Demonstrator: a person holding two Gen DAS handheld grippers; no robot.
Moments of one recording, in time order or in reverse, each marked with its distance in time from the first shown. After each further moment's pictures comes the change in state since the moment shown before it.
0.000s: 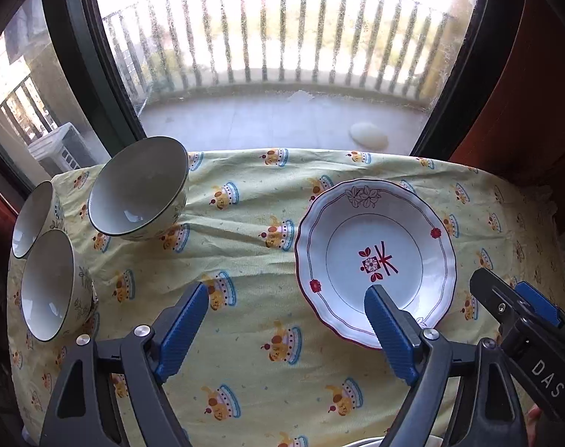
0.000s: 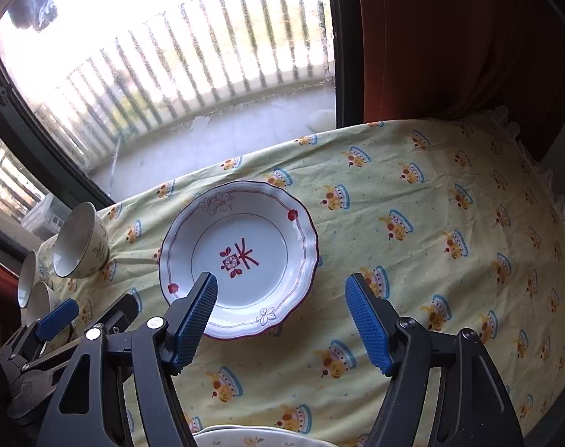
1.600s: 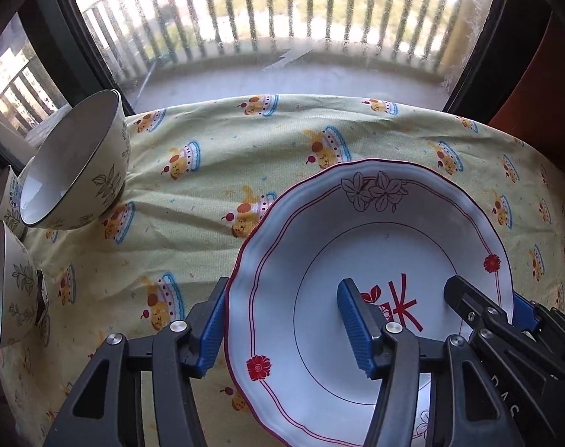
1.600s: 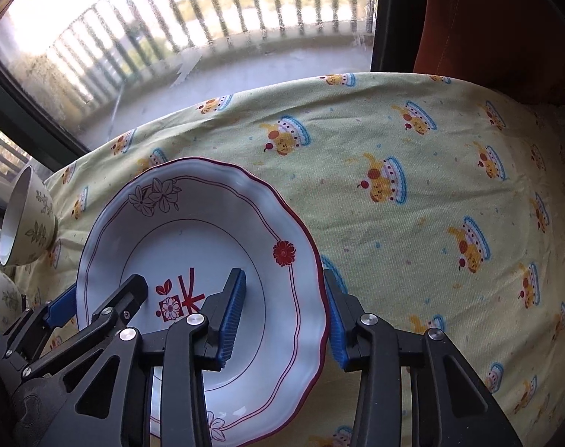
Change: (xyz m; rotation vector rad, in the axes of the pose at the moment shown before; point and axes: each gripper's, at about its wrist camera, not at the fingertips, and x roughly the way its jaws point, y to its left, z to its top) left arm 0.092 -0.017 -0.005 0.011 0.115 0.060; right arm 0.110 0.004 0.004 -0.106 0.189 0.020
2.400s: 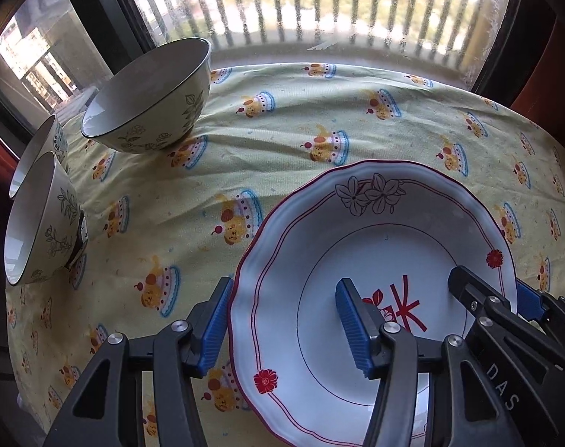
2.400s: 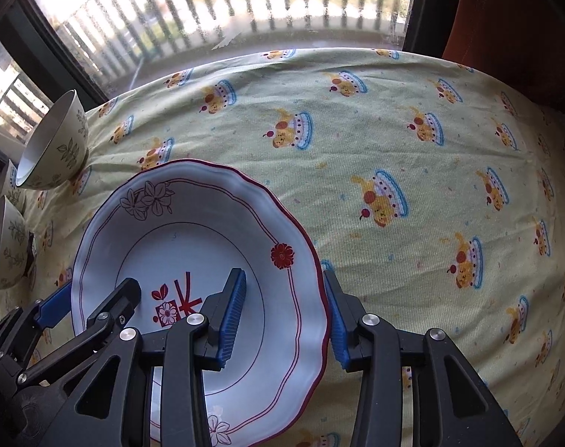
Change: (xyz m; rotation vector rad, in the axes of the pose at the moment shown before) left arm -0.014 0.030 -0.045 -0.056 0.020 0.070; right arm -0.008 0.038 -0.045 -0.080 0.029 0.015
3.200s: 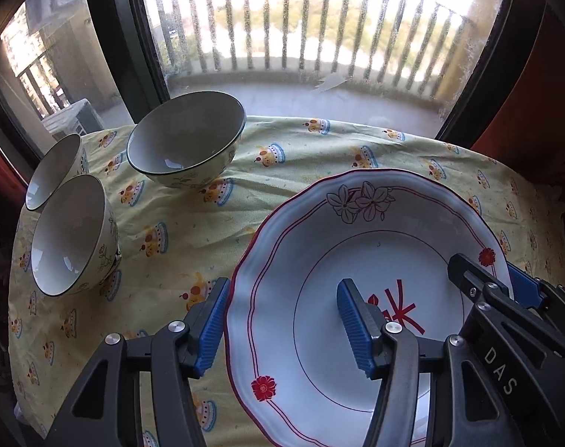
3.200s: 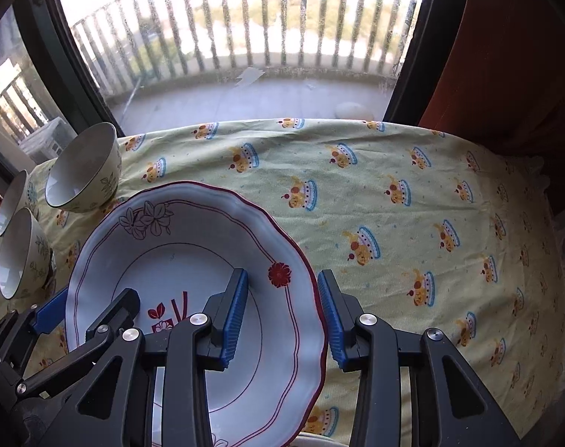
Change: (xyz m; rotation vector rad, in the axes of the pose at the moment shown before) left arm -0.080 0.047 -0.006 -0.002 -0.102 -0.129; right arm -0.082 0.046 0.001 -0.036 -0.147 -0.112
